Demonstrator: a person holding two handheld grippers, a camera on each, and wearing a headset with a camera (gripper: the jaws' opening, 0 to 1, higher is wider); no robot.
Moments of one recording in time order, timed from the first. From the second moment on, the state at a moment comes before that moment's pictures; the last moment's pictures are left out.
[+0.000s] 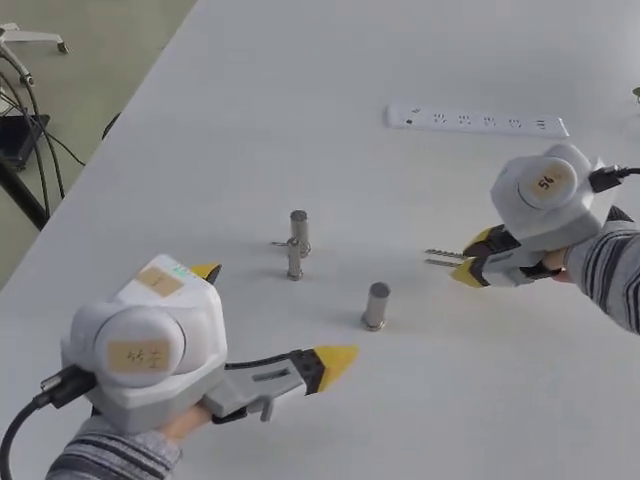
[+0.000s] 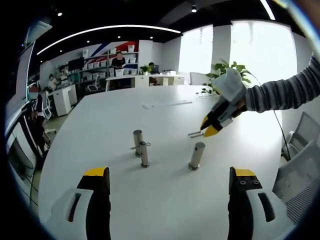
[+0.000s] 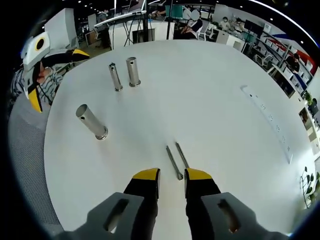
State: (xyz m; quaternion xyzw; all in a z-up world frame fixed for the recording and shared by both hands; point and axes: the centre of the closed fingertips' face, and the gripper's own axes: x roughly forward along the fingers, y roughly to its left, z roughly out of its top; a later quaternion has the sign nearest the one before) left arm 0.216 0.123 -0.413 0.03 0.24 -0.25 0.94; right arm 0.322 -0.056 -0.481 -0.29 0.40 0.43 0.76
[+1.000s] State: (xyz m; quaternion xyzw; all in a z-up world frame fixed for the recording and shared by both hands) left arm 0.208 0.121 -0.421 0.03 0.25 -0.27 0.93; right arm 0.319 -0.058 -0.492 -0.32 0.43 0.45 0.71
